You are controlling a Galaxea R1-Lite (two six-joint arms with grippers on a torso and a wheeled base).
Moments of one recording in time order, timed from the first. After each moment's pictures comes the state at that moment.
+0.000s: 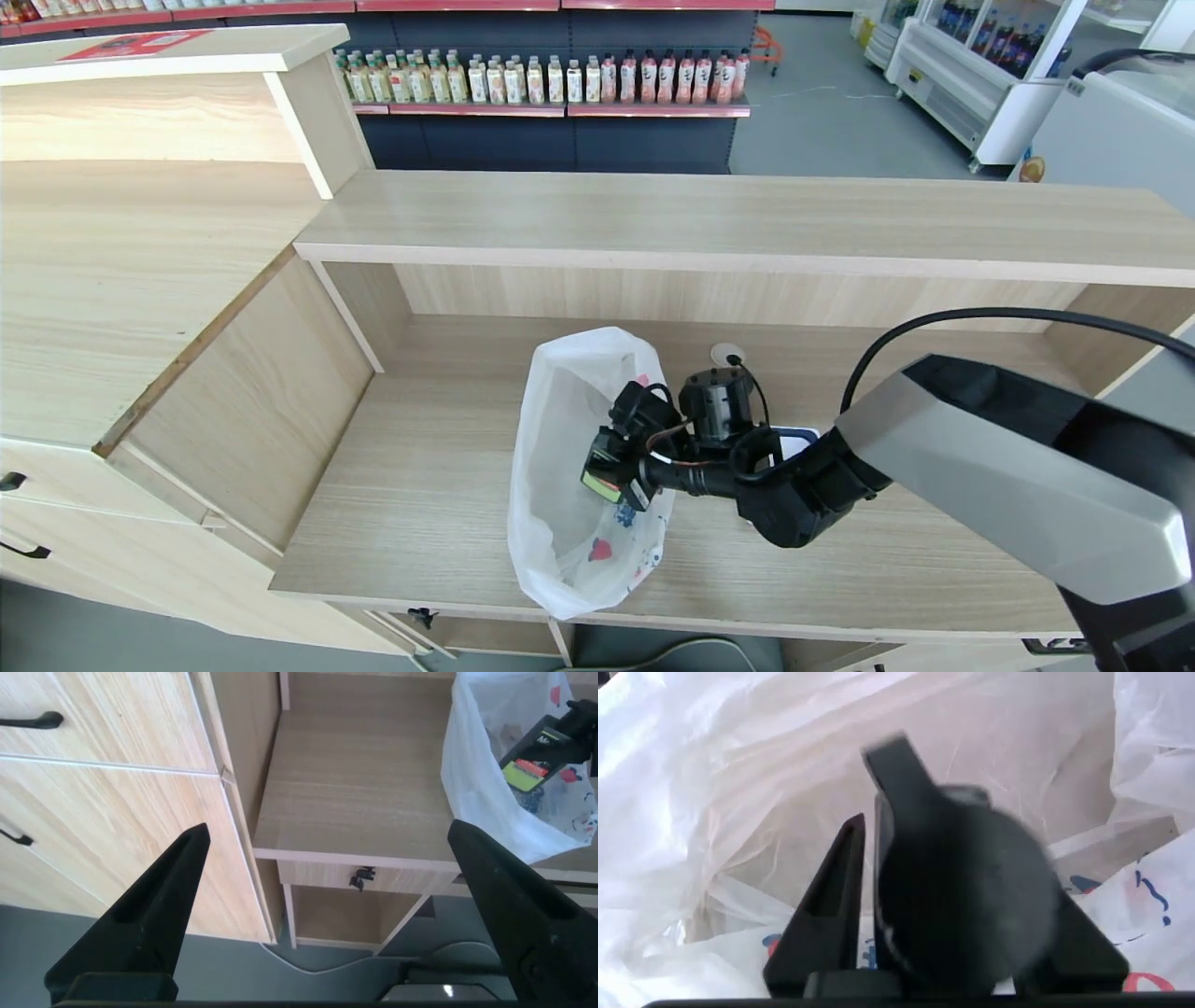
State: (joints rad) left arm 0.00 0.00 0.00 0.00 0.02 0.01; right arm 0.58 2.40 -1.27 -0.77 0.36 -0.41
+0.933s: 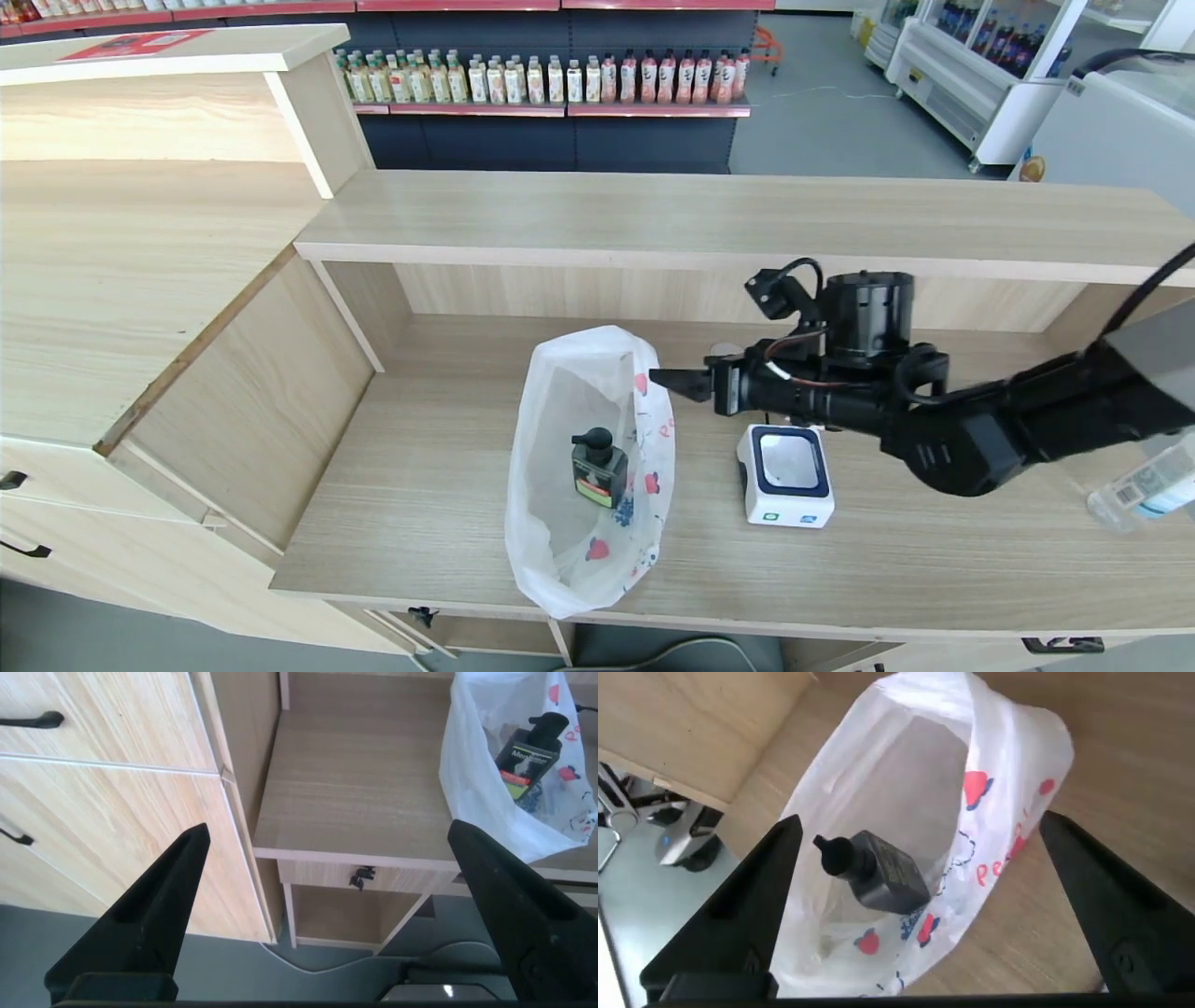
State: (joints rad) left arm 0.00 0.00 0.00 0.00 0.02 0.01; right arm 0.44 1.98 -1.05 -0.71 0.36 0.13
